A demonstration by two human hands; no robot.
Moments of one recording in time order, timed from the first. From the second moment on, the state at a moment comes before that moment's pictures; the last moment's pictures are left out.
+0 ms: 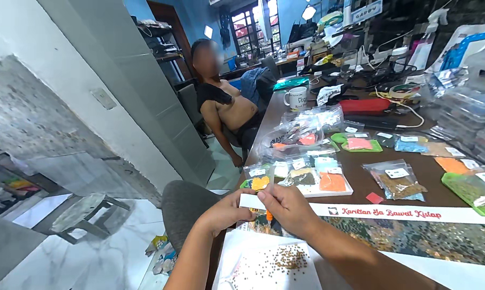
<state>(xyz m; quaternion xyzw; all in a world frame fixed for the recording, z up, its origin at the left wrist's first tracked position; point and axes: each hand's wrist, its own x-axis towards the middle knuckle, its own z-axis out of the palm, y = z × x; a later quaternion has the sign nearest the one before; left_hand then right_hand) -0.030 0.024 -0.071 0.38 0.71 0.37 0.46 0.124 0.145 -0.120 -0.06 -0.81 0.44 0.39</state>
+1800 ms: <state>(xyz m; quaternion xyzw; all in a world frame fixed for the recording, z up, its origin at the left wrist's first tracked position) -0.046 0.029 -0.087 0.48 0.79 0.23 0.33 0.131 0.139 -0.117 0.06 -0.83 0.49 0.24</state>
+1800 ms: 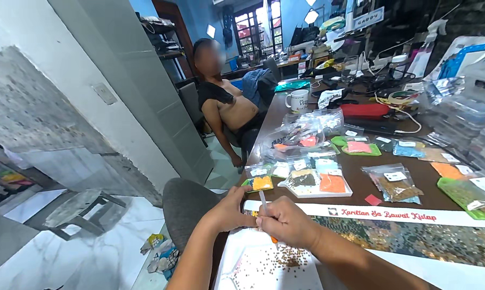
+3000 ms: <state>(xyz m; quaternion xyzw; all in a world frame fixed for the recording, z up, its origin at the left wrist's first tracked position) -0.035 0.027 -0.072 0.43 0.81 0.23 0.32 0.121 0.138 -0.118 -0.12 -0.86 0.42 0.26</state>
